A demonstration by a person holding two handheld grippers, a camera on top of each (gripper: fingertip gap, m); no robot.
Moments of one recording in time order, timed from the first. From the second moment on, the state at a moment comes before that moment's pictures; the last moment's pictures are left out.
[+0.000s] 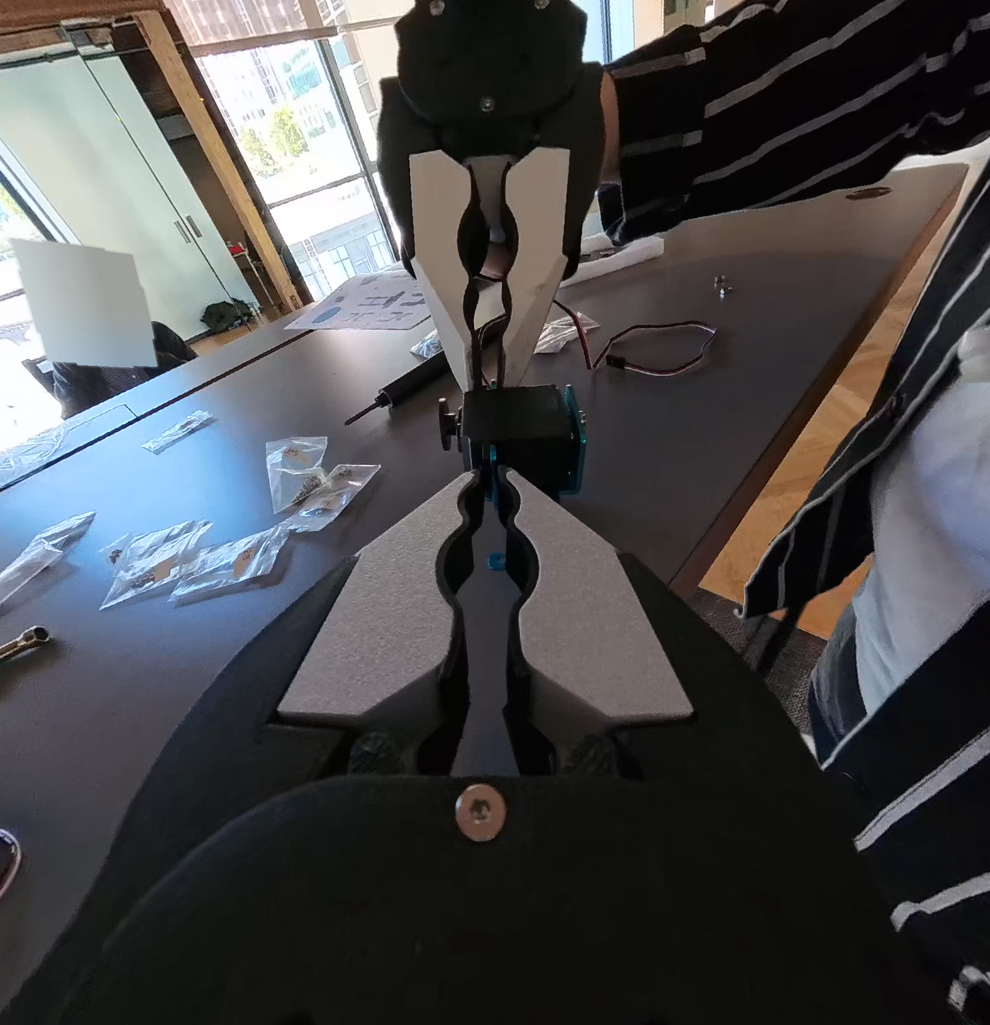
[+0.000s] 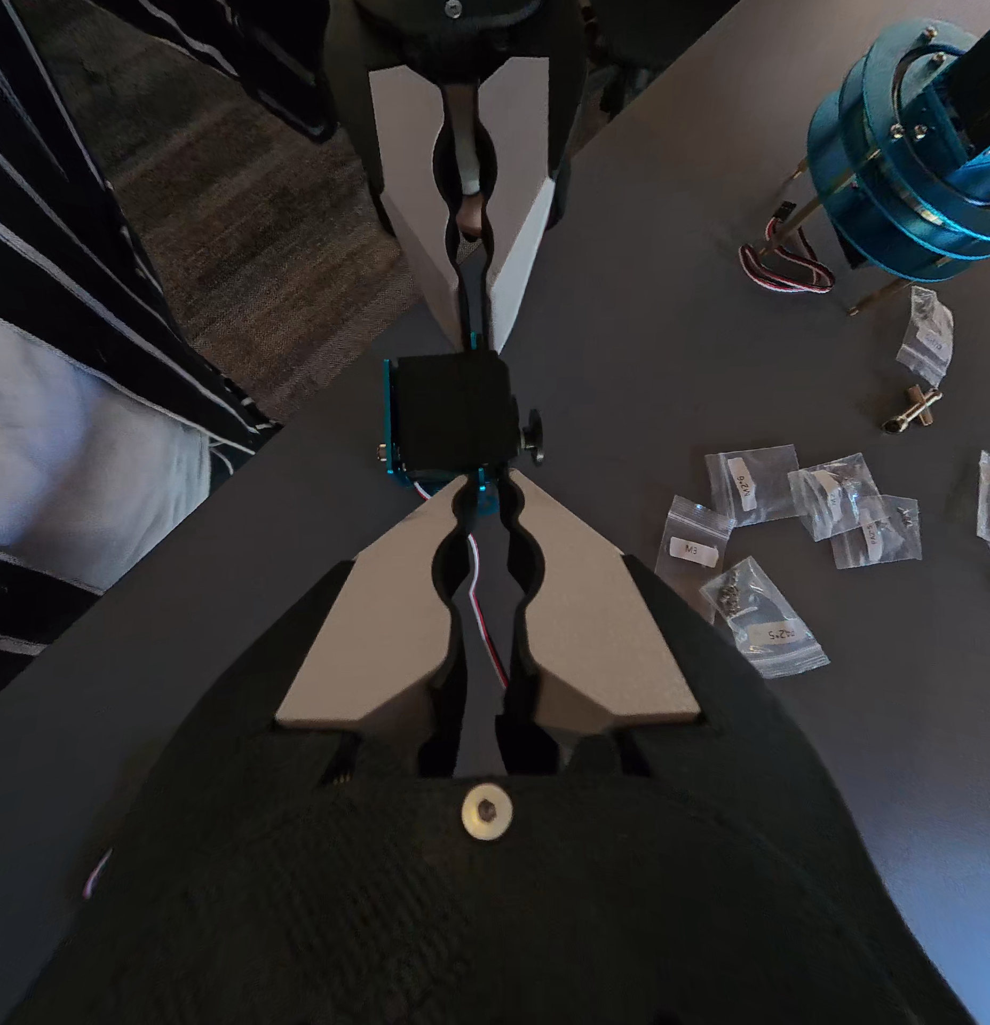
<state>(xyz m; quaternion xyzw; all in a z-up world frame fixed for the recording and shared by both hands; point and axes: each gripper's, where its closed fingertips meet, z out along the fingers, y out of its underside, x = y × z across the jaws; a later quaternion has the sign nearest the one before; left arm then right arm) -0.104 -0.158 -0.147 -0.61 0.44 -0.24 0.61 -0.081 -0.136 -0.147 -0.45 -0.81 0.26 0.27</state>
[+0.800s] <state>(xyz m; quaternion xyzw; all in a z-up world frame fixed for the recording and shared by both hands) -0.077 -0.152 -0.150 -0.70 0.40 -0.10 0.58 -0.078 -0.139 -0.145 -0.43 -0.81 0.23 0.33</state>
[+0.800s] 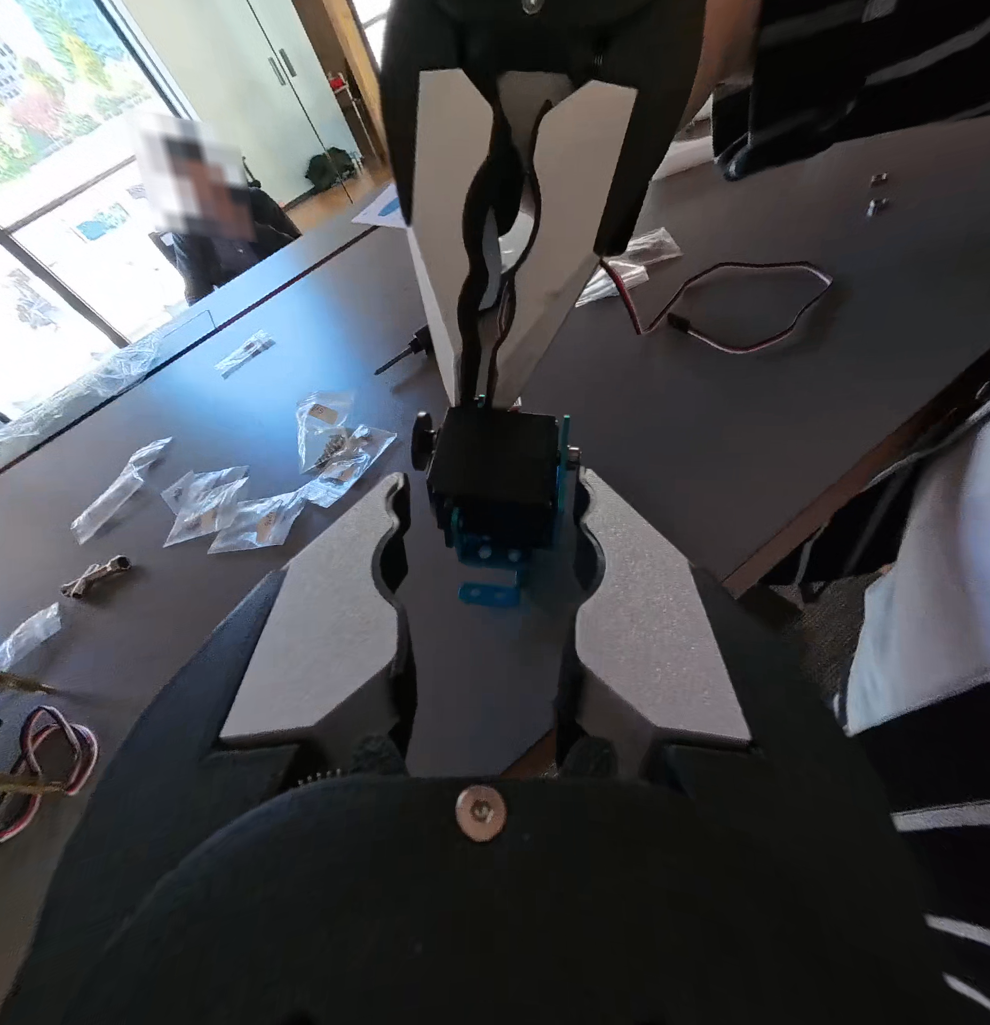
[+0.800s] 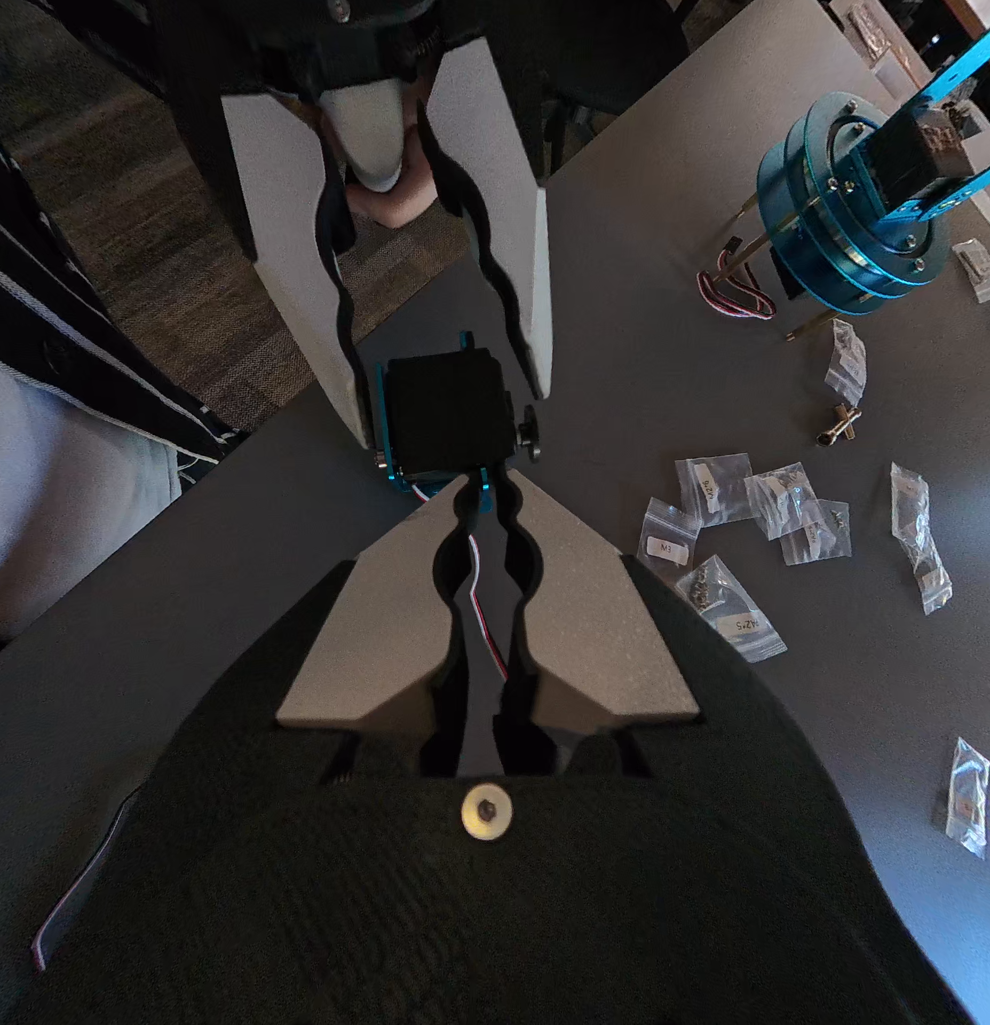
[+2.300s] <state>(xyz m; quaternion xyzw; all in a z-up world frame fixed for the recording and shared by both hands) -0.083 -0.140 -0.155 -0.72 0.40 -0.13 0.55 -0.076 -0.140 -0.148 -0.45 -0.79 0.28 0.30</state>
